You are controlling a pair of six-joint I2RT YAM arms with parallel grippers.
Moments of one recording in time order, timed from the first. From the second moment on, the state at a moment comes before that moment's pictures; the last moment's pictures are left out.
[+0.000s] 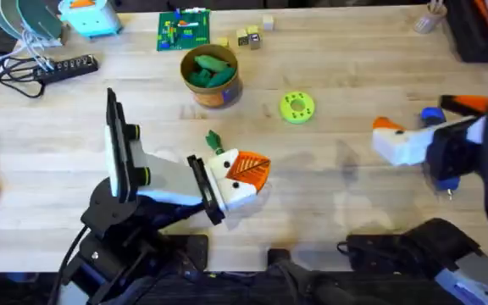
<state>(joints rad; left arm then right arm) -0.55 0.01 0.01 -0.06 0.60 -0.15 0.41 0.50 0.79 -0.96 0.24 0.01</state>
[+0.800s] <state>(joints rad) -0.55 0.01 0.01 -0.06 0.60 -0.15 -0.52 1.40 1.05 -0.93 0.00 -0.50</state>
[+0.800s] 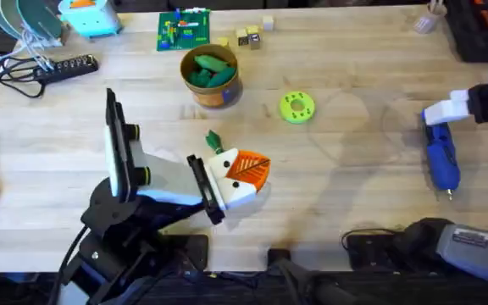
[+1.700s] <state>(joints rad) -0.55 0.01 0.01 -0.06 0.58 -0.15 -0.52 1.77 1.15 -0.95 0.02 -0.60</state>
